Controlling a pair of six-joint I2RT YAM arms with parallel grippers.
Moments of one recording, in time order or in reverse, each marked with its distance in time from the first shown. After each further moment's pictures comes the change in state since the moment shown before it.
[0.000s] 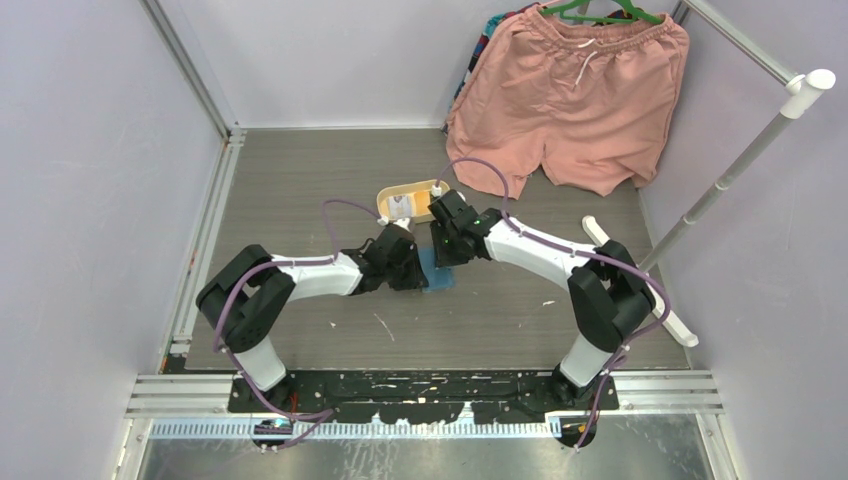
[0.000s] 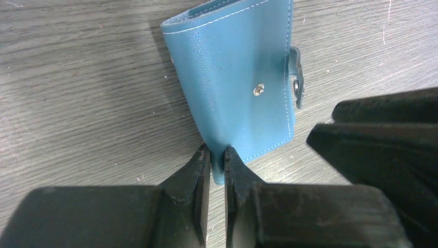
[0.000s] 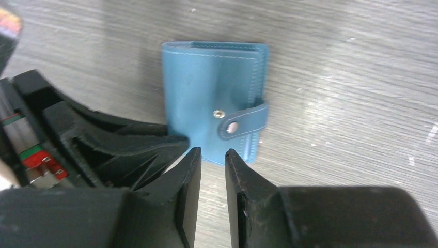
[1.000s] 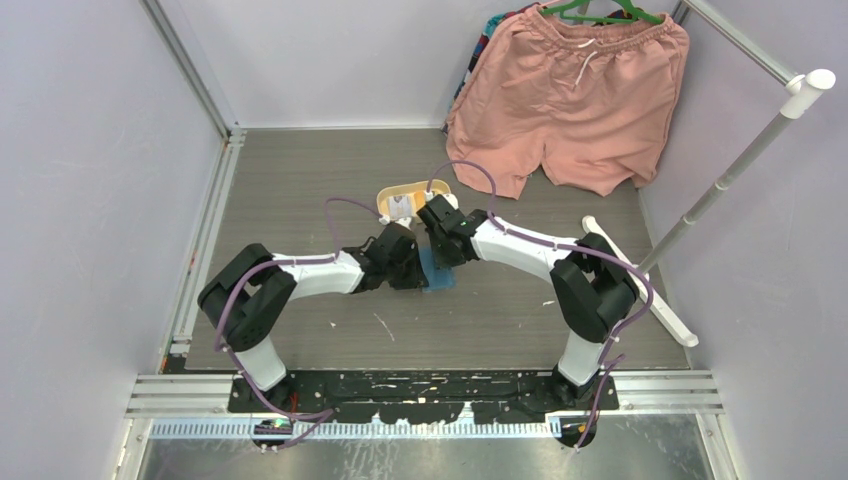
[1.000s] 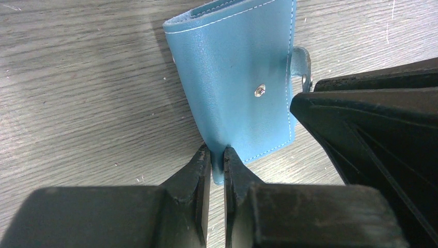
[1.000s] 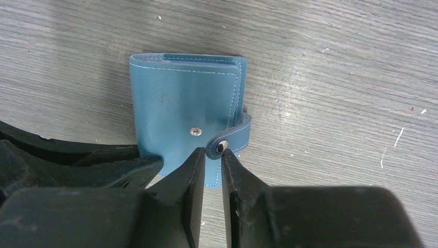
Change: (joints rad) left arm 0.000 0.010 0.020 -0.024 0.003 0.011; right arm 0.040 0.087 0.048 -0.042 0.172 -0.039
